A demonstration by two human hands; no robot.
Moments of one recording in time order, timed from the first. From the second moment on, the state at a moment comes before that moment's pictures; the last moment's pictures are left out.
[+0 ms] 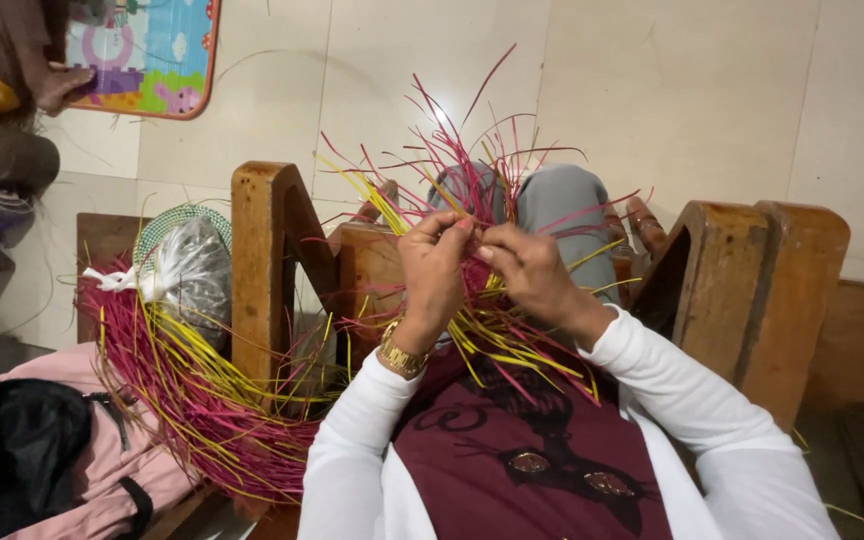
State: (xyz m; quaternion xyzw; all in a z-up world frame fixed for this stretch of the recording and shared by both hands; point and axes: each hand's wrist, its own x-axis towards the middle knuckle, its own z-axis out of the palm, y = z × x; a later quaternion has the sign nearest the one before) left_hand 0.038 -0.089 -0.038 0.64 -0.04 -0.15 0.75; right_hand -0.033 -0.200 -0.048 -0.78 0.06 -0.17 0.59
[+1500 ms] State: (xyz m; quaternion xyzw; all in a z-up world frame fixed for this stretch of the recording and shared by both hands) left_hand 0.207 -0.004 -0.051 0.51 0.20 0.17 0.82; right_hand -0.075 -0.145 -0.083 -0.74 -0.21 -0.13 0.62
